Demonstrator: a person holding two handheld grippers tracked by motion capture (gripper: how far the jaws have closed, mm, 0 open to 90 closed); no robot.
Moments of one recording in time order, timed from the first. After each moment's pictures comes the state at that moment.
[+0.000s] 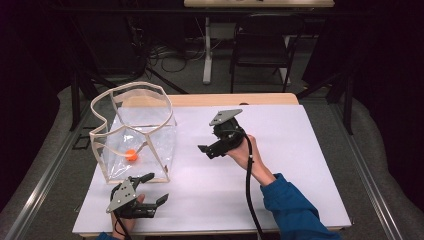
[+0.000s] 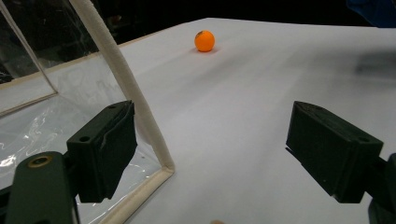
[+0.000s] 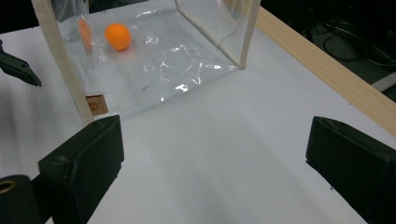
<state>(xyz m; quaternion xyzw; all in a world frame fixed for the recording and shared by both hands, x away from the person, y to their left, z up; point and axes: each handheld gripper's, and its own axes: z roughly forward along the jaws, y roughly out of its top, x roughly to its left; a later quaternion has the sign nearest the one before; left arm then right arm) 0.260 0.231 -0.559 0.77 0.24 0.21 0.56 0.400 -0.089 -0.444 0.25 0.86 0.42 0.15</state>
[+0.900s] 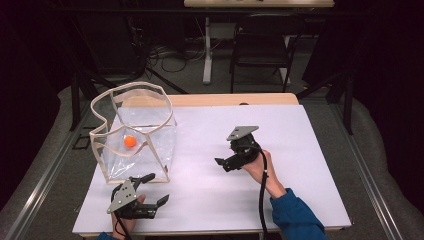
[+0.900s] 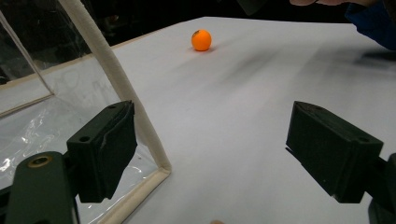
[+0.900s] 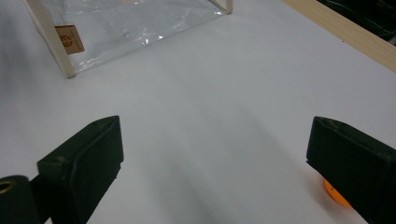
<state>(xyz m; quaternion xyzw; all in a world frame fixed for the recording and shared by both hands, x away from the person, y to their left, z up) 0.259 0.229 -0.559 0.77 0.23 0.21 0.56 0.383 -0.133 -0.487 0.28 0.86 0.40 0.16</state>
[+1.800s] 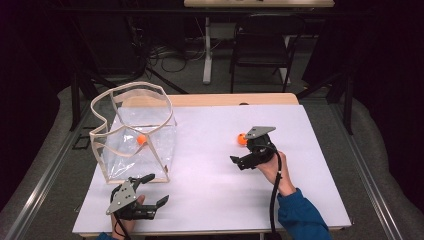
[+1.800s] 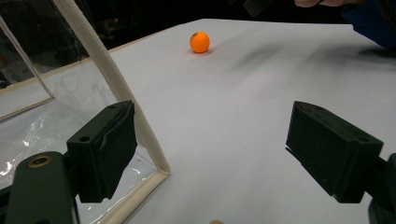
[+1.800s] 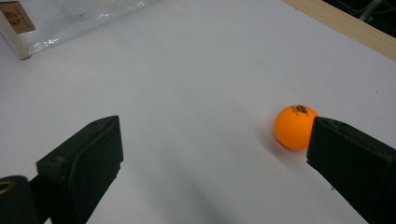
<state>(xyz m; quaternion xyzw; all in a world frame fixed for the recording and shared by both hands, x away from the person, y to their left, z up) 0.257 0.230 -0.557 0.77 0.22 0.22 0.56 0.386 -0.176 -0.493 0.32 0.85 0.38 0.18</state>
